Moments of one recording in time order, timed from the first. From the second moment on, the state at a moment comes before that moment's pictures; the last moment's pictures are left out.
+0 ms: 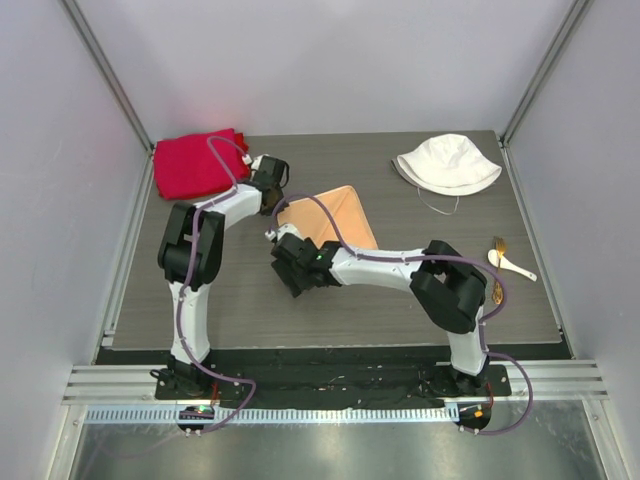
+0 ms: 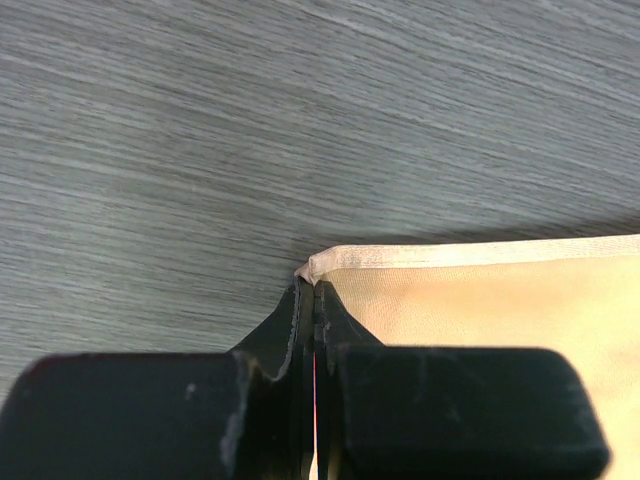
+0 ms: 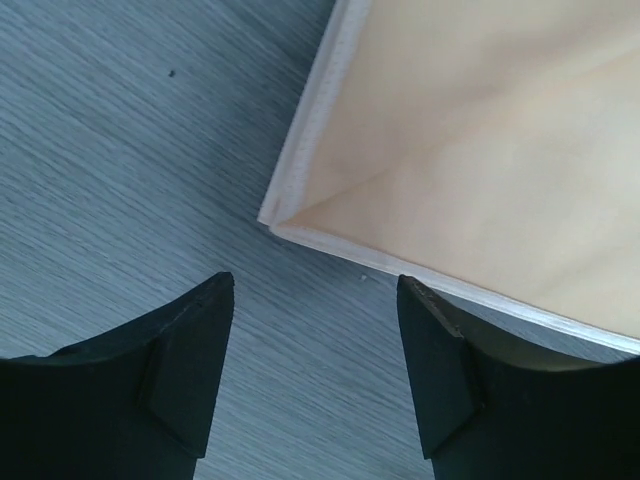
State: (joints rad) left arm -0.36 2.12 1.51 -0.33 -0.24 -0.60; right arm 1.03 1.93 1.36 -0.45 0.29 0.29
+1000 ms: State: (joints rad) left arm -0.34 2.08 1.43 -0.25 -0.17 -0.62; right arm 1.06 2.06 1.41 -0.33 0.37 0.34
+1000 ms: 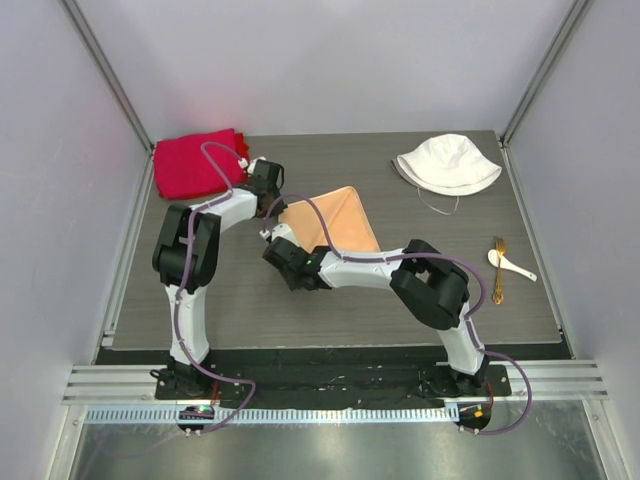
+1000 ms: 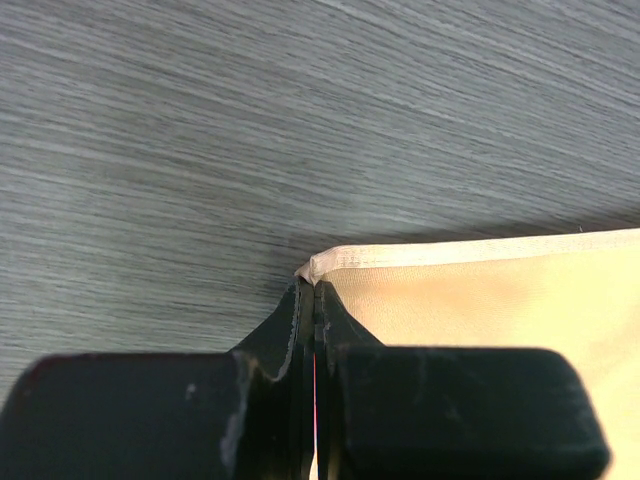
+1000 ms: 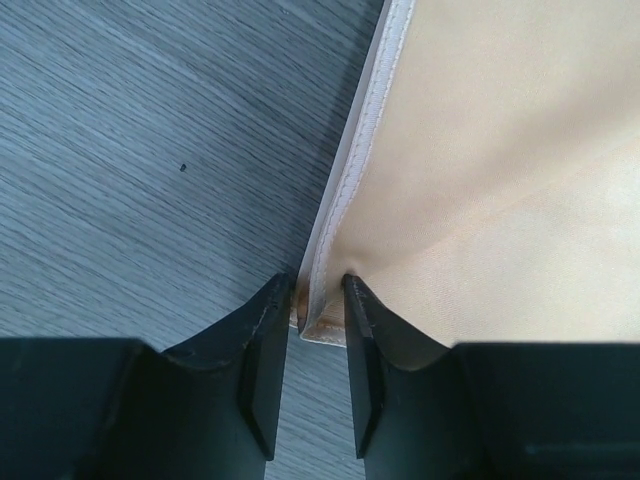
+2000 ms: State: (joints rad) left arm -0.28 1.89 1.35 -0.38 -0.15 -0.69; right arm 1.06 1.95 1.43 -0.34 0.20 0.36
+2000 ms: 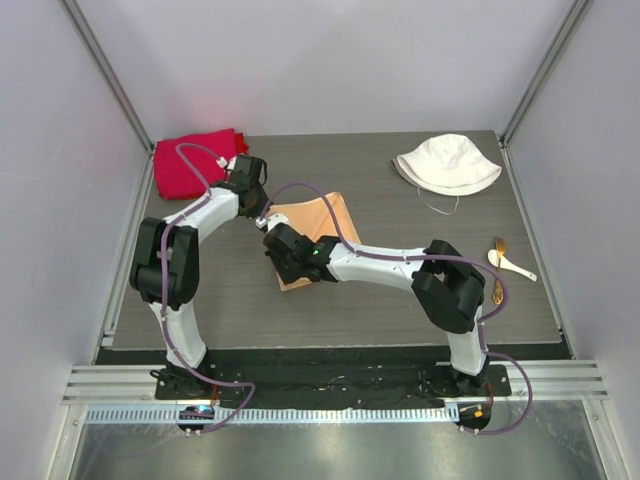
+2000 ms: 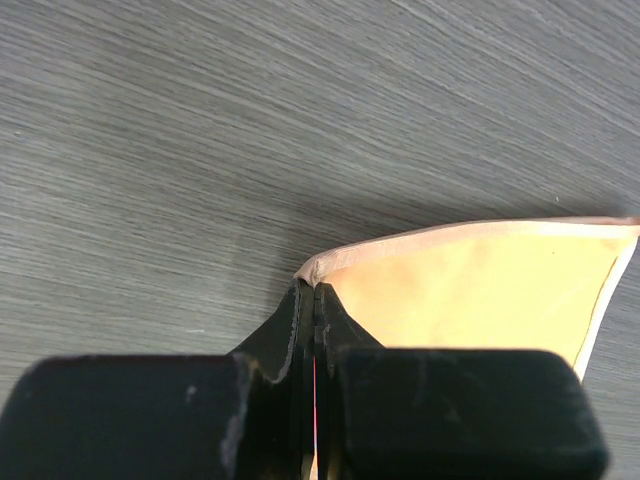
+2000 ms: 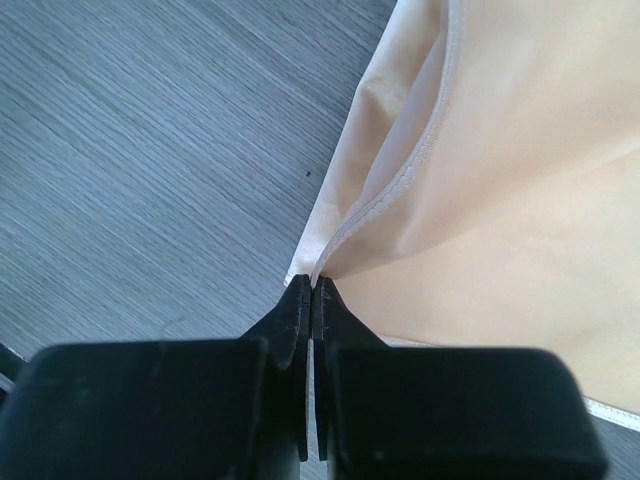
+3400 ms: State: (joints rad) left arm -0.27 1.94 1.31 -0.35 -0.13 -0.69; right arm 1.07 2.08 1.44 -0.32 0.27 0.36
